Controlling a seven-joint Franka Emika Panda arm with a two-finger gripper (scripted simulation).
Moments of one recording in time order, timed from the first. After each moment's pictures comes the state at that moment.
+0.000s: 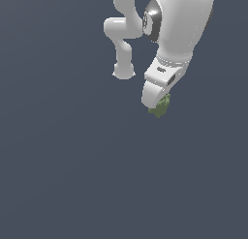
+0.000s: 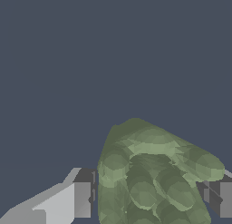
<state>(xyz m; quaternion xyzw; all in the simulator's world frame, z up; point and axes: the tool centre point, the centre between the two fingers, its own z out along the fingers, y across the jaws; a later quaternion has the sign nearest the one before) -0.024 0.129 0.288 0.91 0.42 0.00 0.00</state>
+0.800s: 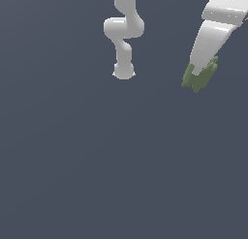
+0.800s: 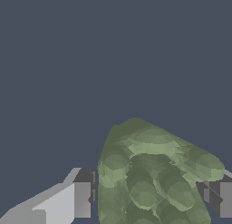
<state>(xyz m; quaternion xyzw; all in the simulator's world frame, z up) -0.025 0.218 0.418 0.91 0.42 0.00 0.00</state>
